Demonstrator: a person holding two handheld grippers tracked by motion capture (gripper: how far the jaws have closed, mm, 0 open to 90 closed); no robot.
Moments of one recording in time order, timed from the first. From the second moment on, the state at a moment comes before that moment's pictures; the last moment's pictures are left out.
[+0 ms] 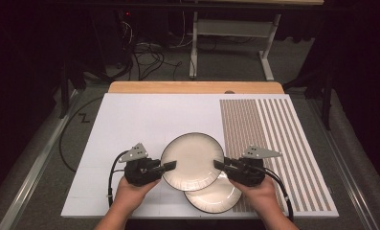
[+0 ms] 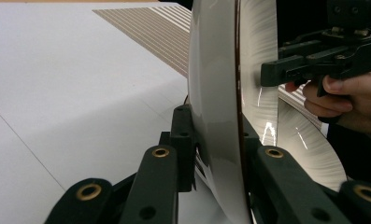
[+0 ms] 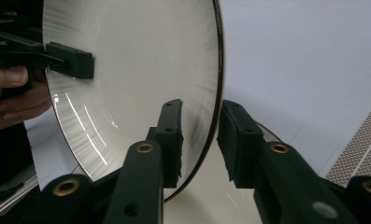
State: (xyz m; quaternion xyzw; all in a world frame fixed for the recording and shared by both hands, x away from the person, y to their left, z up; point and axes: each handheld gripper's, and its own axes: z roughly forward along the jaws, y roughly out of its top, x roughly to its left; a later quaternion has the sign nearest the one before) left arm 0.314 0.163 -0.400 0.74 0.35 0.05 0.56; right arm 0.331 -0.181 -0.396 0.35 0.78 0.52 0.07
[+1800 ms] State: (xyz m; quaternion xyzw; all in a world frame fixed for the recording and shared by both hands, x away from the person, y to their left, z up) left arm 0.336 0.101 -0.374 0.70 0.41 0.04 0.58; right arm 0.339 -0.233 -0.375 0.42 0.73 0.53 0.08
